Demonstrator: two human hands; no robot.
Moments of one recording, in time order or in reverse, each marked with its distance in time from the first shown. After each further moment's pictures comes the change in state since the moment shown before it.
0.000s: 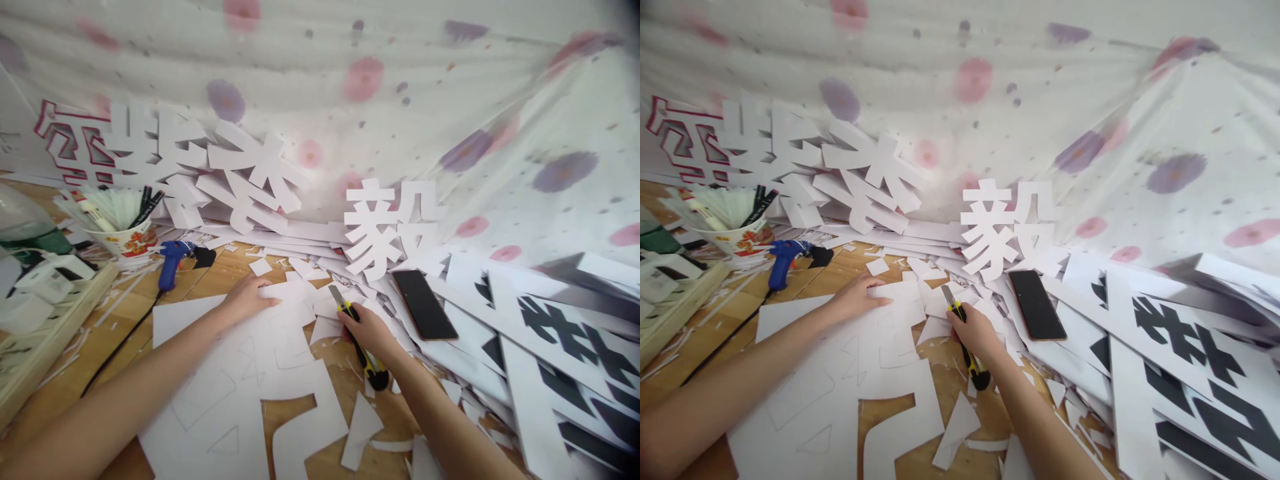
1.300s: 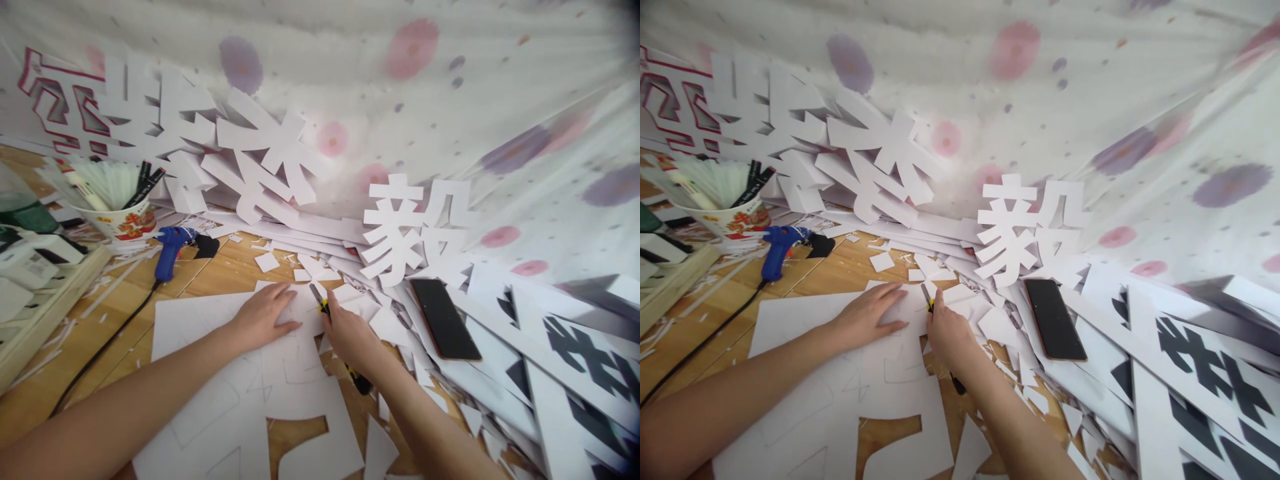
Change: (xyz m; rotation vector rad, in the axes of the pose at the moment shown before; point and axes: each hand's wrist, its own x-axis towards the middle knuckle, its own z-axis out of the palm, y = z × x) left_hand -0.024 0.008 0.022 0.119 -0.006 0.391; right_hand 0.003 -0.070 0.009 -0.428 -0.070 -0.208
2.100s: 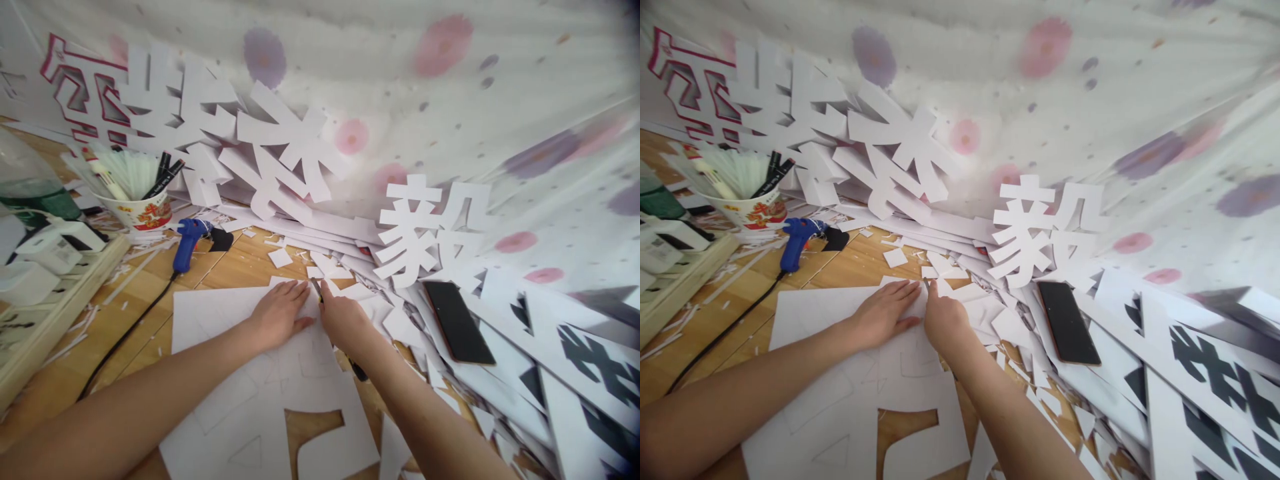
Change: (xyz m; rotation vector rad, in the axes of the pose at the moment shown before) left_hand -0.003 -0.002 0.009 0.063 -0.010 0.035; right_hand 0.023 -0.035 -0.002 -0.131 -0.007 0.003
